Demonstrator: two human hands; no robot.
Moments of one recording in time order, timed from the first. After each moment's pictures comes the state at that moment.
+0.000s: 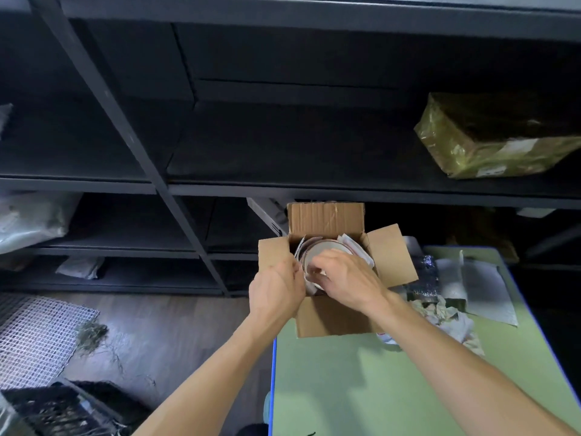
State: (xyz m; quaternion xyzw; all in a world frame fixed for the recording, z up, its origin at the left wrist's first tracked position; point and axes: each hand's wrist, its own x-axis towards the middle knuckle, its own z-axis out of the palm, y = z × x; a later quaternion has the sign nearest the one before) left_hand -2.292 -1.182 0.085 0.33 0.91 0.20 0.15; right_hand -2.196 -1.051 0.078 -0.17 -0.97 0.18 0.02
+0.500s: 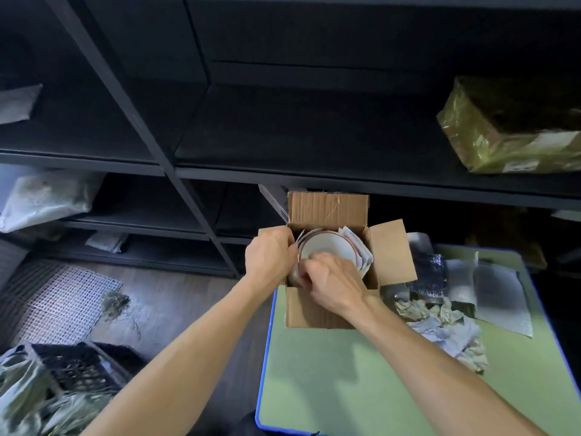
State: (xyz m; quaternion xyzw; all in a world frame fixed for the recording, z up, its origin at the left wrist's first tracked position) left_hand -2.312 -1.147 0.088 0.30 0.93 0.18 0.11; right_hand -2.191 -1.067 0.082 -0.13 -0.98 0.16 -0.02
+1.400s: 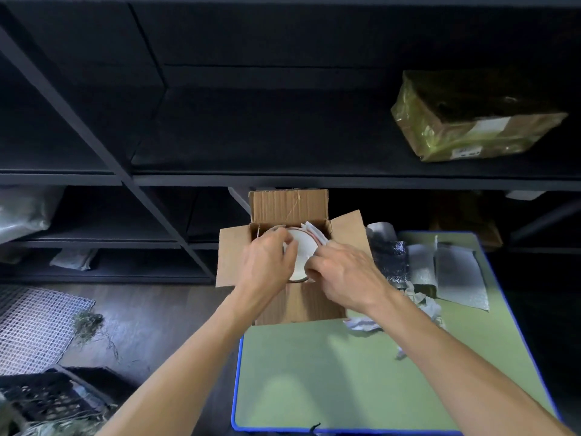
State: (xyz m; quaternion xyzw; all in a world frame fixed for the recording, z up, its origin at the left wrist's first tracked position) left_hand -2.256 -1.132 0.105 0.41 0.87 0.28 0.08; right_hand -2.124 -1.017 0.103 -0.10 -0.99 0.10 0.04
